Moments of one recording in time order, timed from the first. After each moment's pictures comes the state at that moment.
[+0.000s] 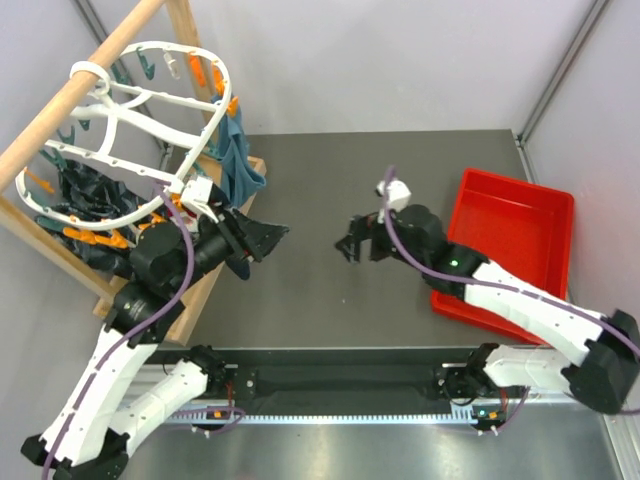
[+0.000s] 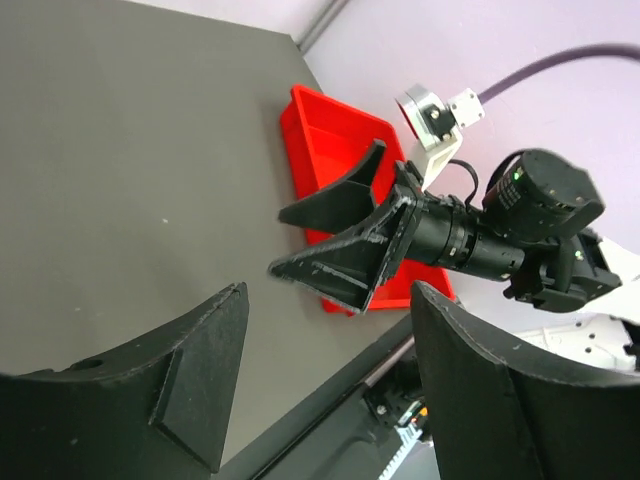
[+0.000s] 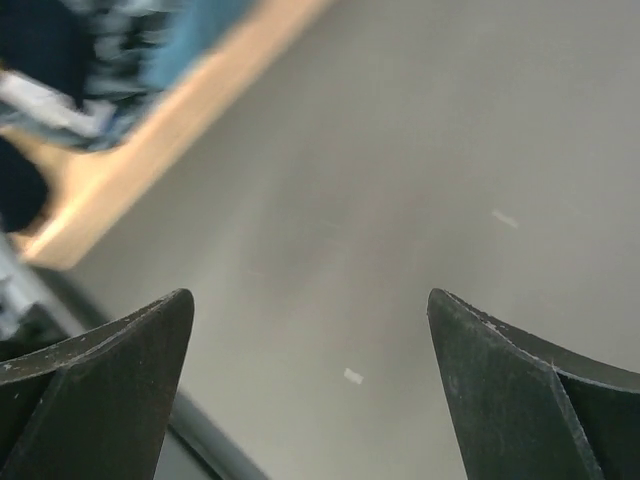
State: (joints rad) left arm -0.51 0.67 1.07 -0.45 0.23 -0.67; right arm 0.87 1.20 0.96 -0.12 0.05 0.41
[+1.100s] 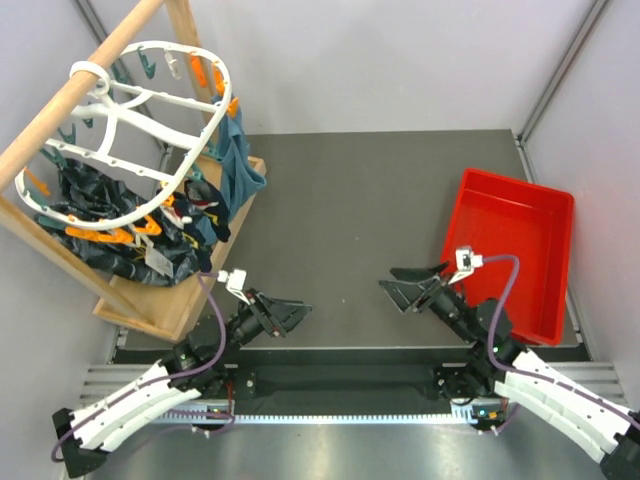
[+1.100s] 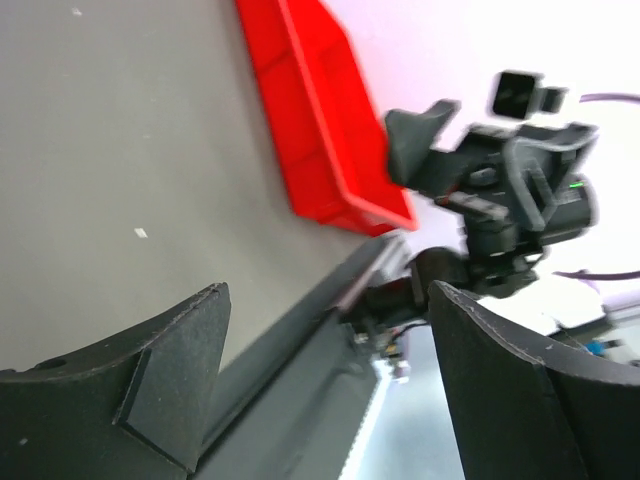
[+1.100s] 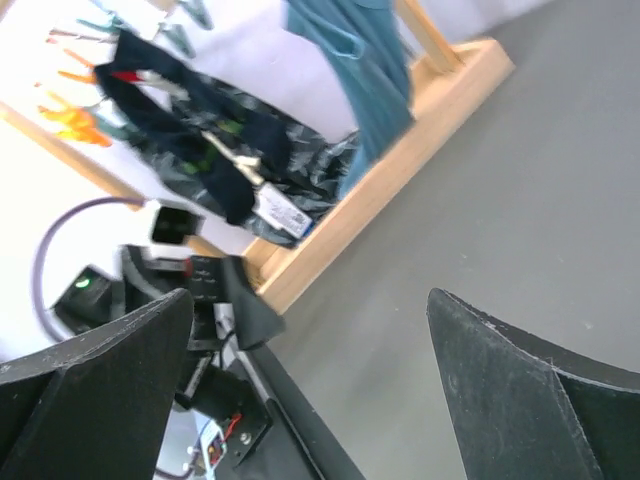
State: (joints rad) left arm -0.97 0.09 0.05 0.07 -0.09 -0.98; right arm 0.77 0.35 0.04 0.54 -0.02 0.80
